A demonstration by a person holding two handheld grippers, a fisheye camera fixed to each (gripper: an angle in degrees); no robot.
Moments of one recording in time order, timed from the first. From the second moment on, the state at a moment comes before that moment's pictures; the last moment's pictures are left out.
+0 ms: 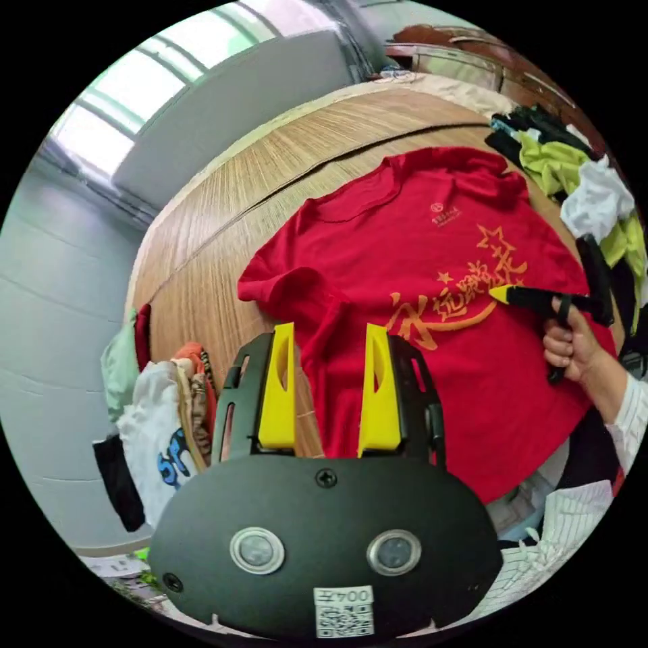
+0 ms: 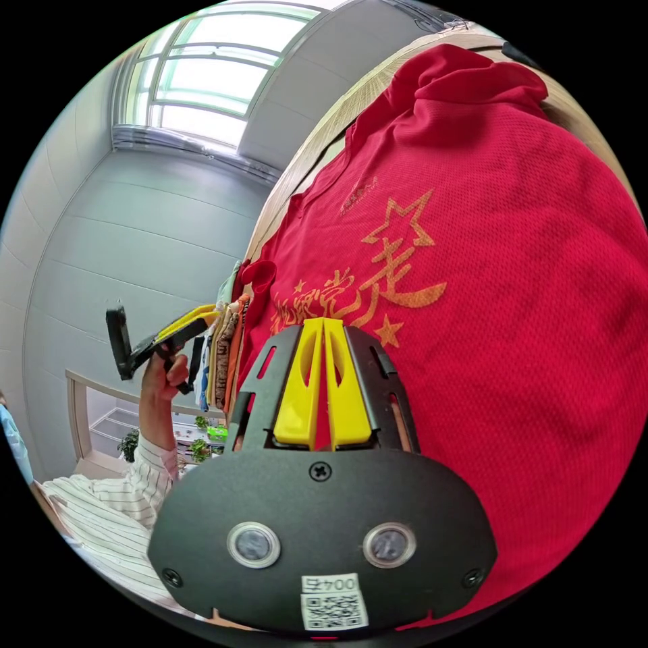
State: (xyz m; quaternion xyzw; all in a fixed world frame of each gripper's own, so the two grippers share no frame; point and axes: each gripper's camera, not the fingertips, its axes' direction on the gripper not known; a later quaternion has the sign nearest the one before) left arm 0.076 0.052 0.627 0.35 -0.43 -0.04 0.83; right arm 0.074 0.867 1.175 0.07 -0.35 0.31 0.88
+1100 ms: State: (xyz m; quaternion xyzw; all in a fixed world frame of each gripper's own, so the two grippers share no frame) left arm -0.252 0.216 0.603 0.60 0.00 -0.18 0.78; right arm -0.258 0.451 1.234 -0.01 0.02 -0.29 0.96
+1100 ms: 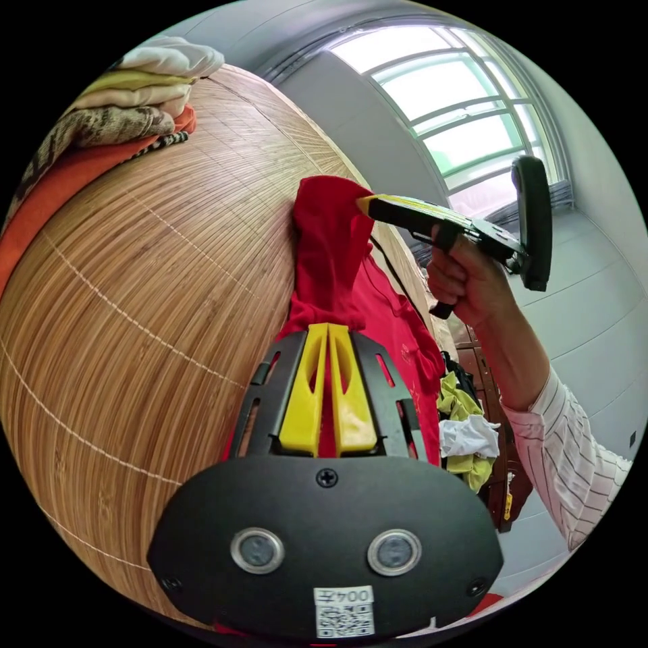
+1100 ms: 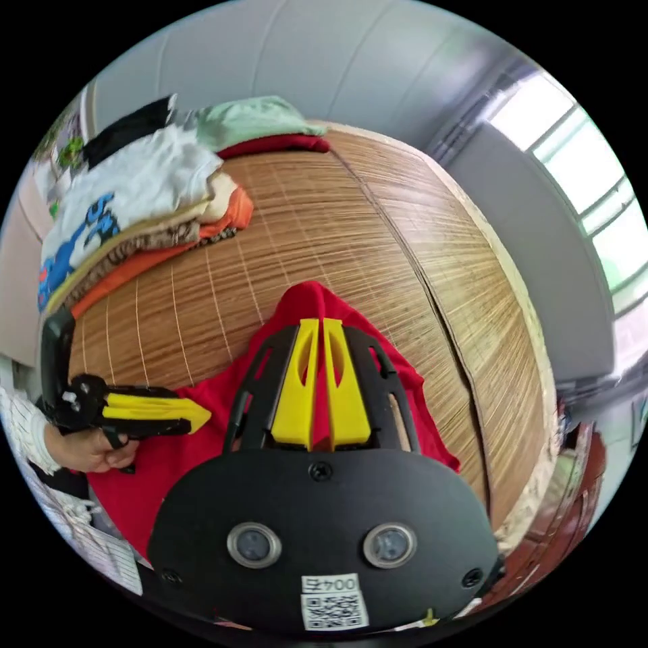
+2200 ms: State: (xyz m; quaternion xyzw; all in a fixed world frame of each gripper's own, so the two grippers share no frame) left arm -0.313 0.324 0.577 0.70 0.09 -0.16 0.69; right arm -0.007 0.605 1.299 -0.03 -0.34 0.07 0.94
